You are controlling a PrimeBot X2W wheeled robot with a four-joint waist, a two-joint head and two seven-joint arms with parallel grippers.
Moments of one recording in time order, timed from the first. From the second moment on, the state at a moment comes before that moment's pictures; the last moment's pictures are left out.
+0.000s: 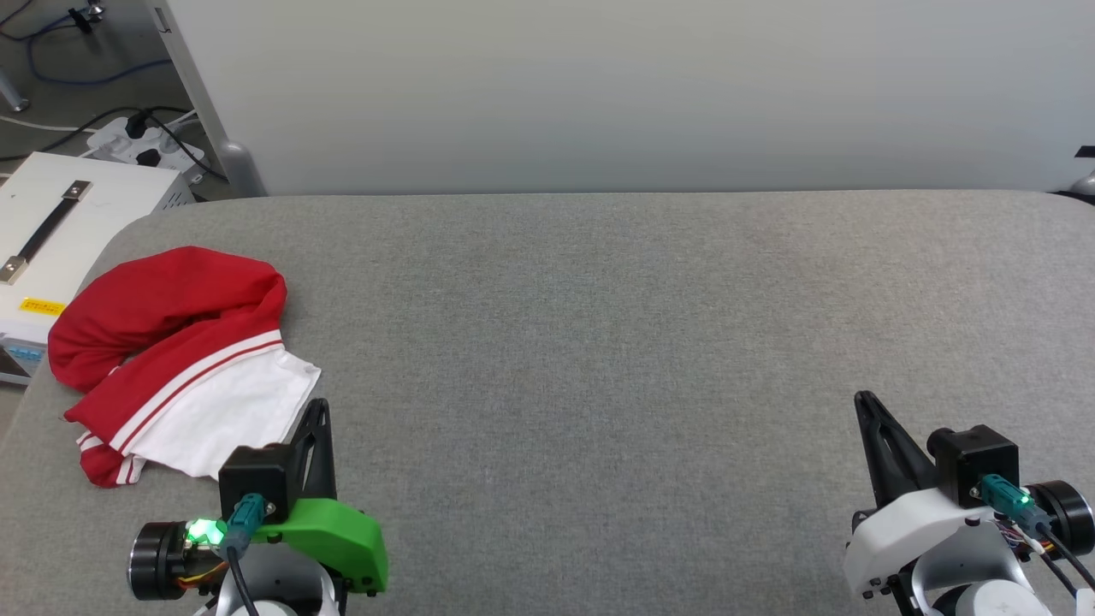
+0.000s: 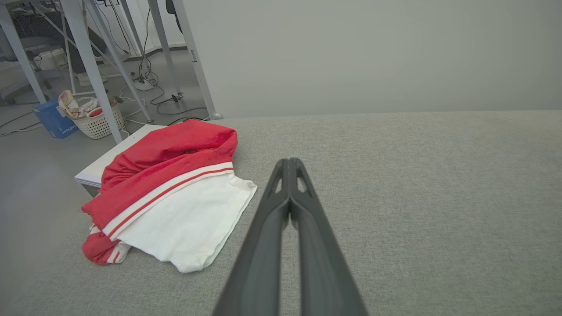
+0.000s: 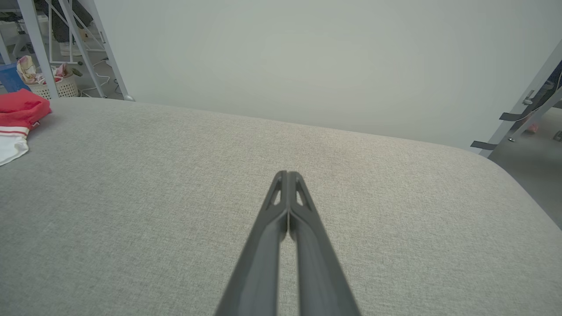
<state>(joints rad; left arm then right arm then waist) 0.02 0.05 0.00 0.00 -0.01 0.00 0.00 0.02 -0.05 0.00 0.00 0.01 0.13 0.00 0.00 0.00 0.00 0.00</state>
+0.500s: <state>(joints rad) 0.02 0.05 0.00 0.00 -0.01 0.00 0.00 0.02 -0.05 0.00 0.00 0.01 0.13 0.00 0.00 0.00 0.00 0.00</state>
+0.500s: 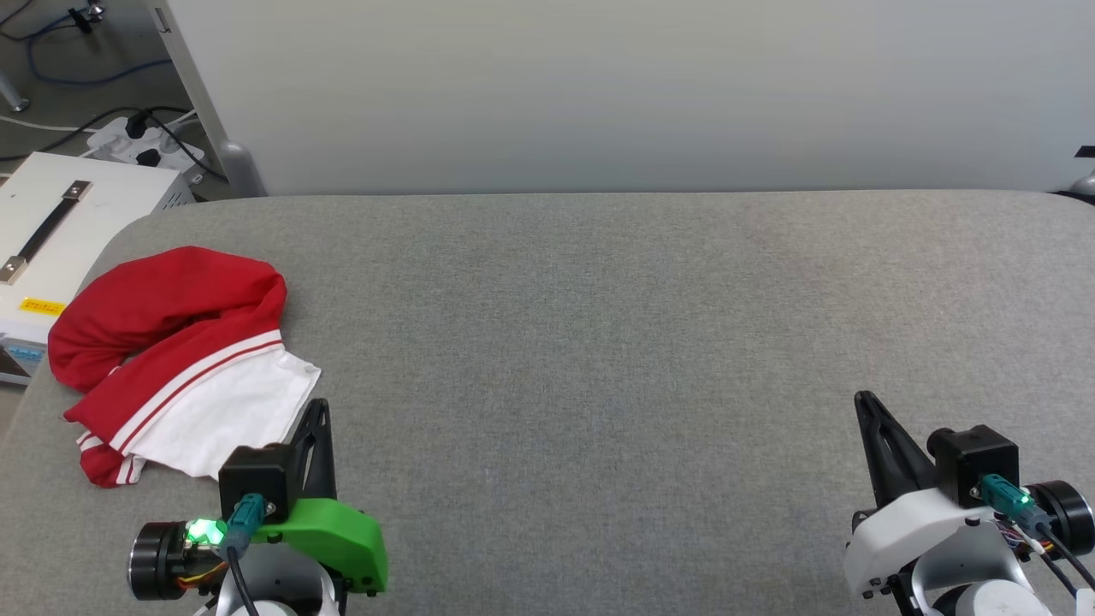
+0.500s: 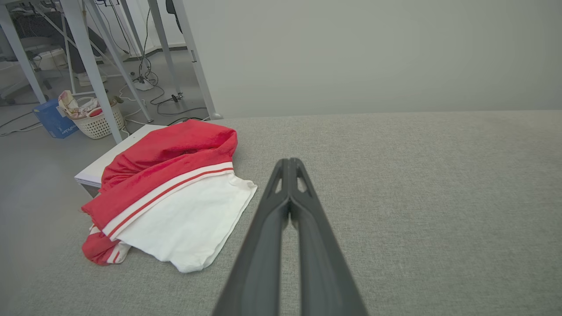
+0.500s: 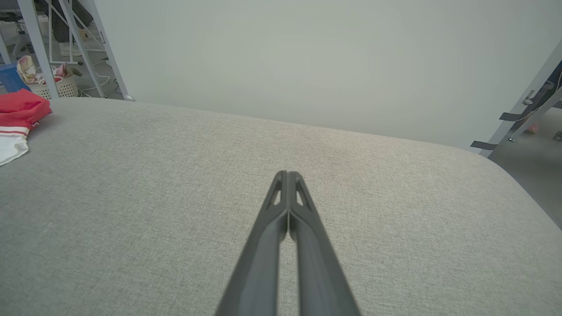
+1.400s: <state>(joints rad) 0.02 0.05 0.00 0.00 -0.01 0.00 0.00 0.02 -0.05 0.00 0.01 0.01 0.13 0.00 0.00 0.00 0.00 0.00</state>
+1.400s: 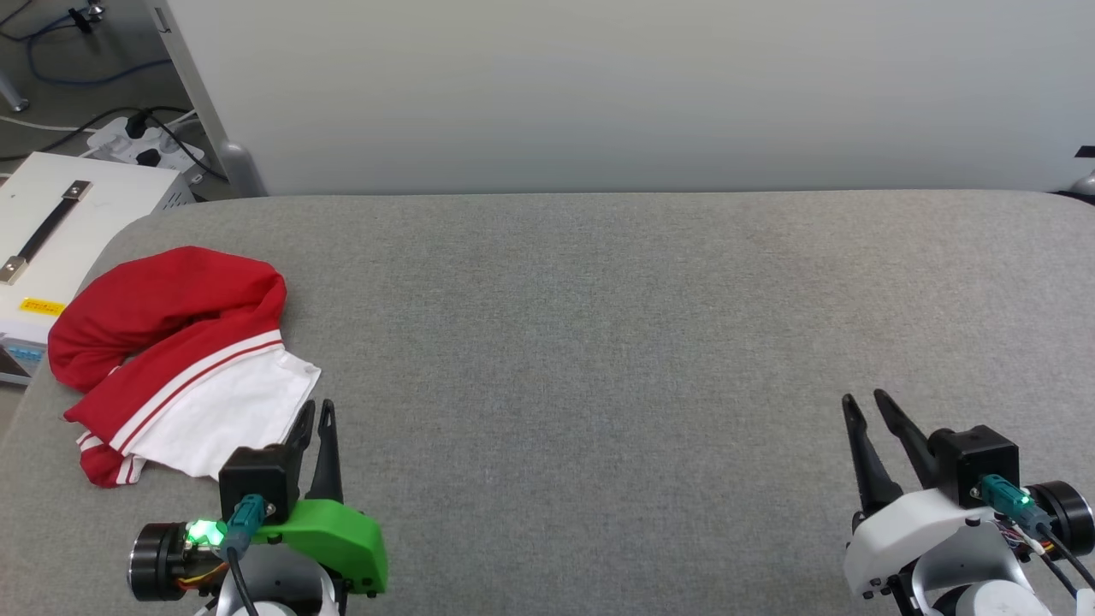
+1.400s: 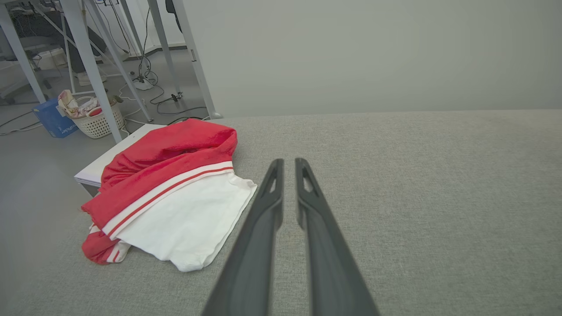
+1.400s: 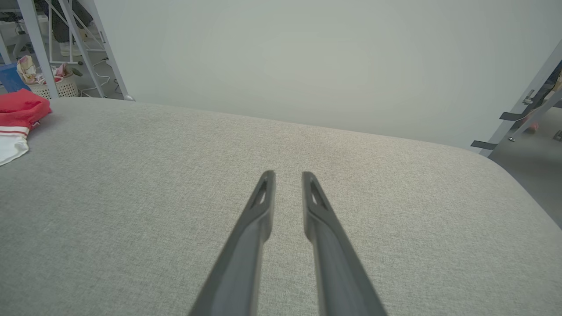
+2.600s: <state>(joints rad) 0.02 0.05 -0.01 0.00 -0.05 0.01 -0.07 0.03 -0.05 -0.02 -0.03 0.10 0.13 -0.07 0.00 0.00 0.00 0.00</state>
